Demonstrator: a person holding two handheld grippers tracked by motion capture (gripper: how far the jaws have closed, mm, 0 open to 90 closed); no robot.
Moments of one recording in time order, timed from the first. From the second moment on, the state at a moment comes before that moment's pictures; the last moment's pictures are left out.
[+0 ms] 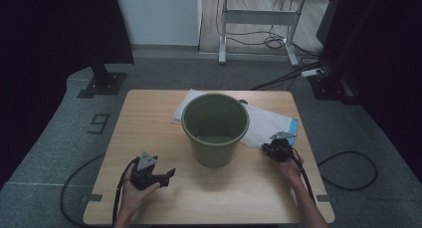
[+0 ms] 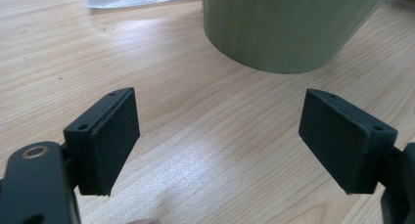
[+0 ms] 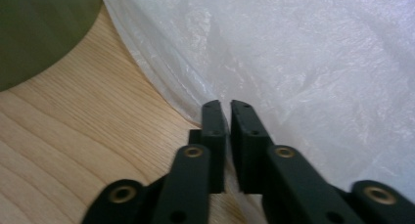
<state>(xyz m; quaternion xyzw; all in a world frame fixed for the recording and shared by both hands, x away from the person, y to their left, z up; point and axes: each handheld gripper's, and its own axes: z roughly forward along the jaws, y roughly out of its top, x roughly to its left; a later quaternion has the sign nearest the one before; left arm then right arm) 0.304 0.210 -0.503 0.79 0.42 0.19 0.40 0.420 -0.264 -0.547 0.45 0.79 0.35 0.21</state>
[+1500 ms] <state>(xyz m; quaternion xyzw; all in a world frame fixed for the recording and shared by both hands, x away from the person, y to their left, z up) 0.308 0.209 -0.510 0.80 0.41 0.18 0.40 0.414 -0.209 -0.549 0.43 0.80 0.36 0.22</state>
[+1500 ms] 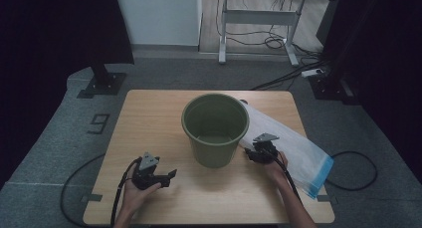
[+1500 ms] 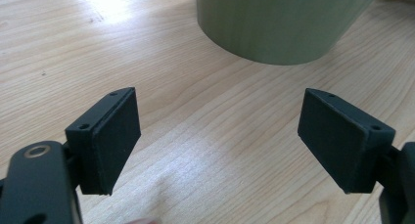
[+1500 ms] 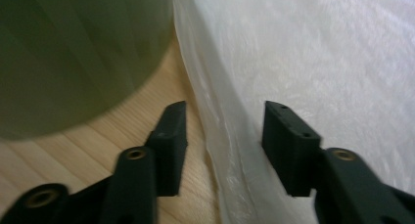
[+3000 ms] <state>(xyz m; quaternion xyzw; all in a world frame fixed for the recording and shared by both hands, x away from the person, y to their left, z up) 0.308 0.223 -0.515 0.78 0.44 0.18 0.40 0.422 -0.194 -0.542 0.41 0.81 0.36 0.21</state>
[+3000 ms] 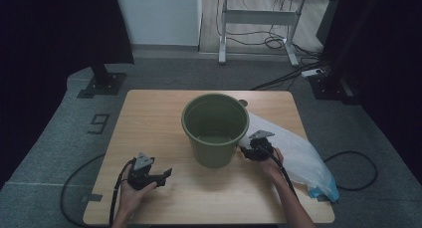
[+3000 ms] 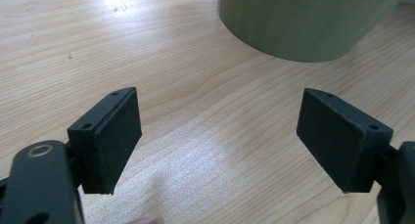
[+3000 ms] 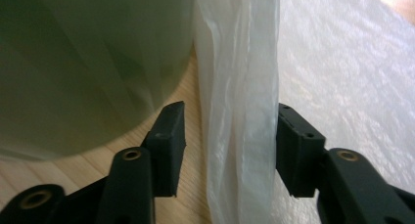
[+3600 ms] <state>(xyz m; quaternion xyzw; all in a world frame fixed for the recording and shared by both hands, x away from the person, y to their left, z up) 0.309 0.228 -0.516 0.78 0.44 0.19 0.39 0.408 -0.231 -0.520 0.46 0.75 0.44 0.18</state>
